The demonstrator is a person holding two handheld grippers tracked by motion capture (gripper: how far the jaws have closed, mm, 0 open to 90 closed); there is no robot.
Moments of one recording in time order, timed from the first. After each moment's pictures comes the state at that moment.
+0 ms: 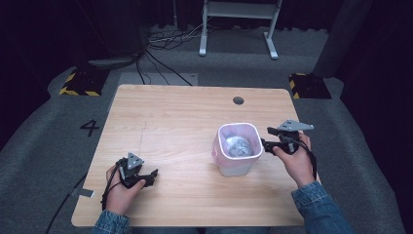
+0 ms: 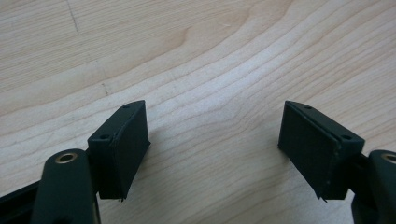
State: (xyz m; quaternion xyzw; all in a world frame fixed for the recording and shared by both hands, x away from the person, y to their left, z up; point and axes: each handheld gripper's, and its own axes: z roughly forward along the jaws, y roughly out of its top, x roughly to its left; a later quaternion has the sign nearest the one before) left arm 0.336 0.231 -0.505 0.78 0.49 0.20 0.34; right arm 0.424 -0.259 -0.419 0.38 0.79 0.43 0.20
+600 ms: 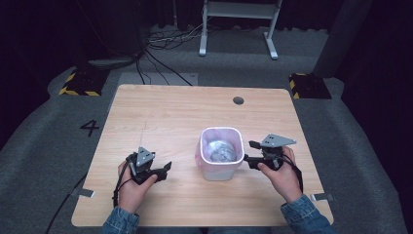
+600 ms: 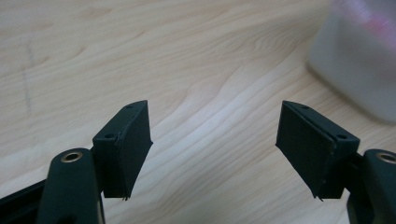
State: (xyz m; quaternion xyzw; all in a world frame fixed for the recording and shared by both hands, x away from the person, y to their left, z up) left arm 0.341 0.188 -0.477 0.76 0.45 0.20 0.42; right arm 0.384 -0.209 -0.435 0.32 0.82 0.44 0.17
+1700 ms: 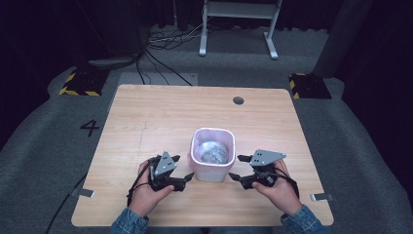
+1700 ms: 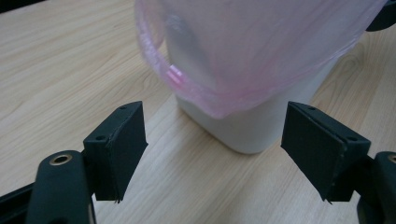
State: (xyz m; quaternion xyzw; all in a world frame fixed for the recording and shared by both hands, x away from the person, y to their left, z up) left arm 0.330 0.141 -0.467 0.82 0.30 0.17 0.46; right arm 0.350 -0.187 -0.441 0.21 0.86 0.44 0.13
